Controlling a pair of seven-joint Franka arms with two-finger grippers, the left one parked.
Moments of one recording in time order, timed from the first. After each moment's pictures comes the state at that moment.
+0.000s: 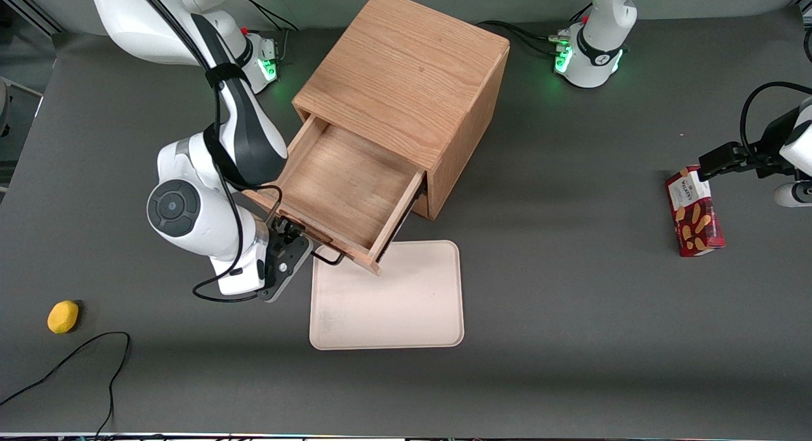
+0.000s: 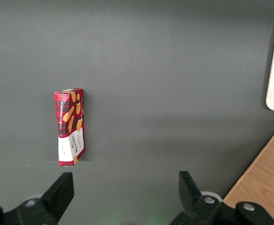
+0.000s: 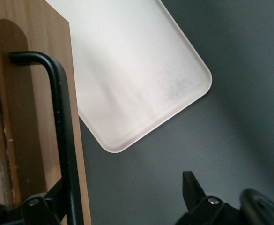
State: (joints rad) arm 0.46 0.54 -0.14 -1.39 0.15 1.91 -0.66
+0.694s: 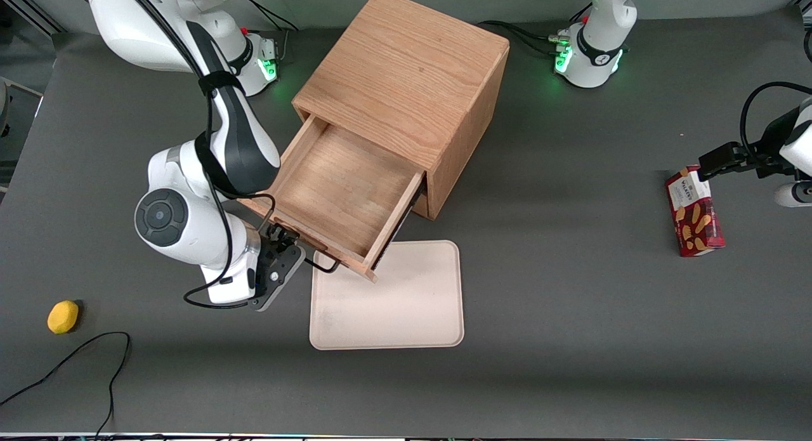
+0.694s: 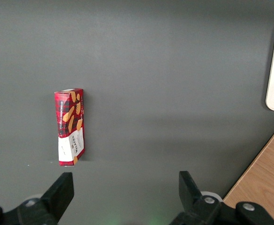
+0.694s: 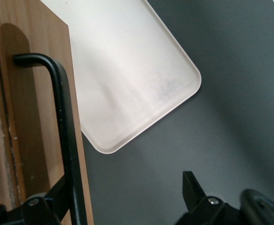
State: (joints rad) arm 0.43 0.57 -0.14 -1.34 0.16 1.89 -0.66
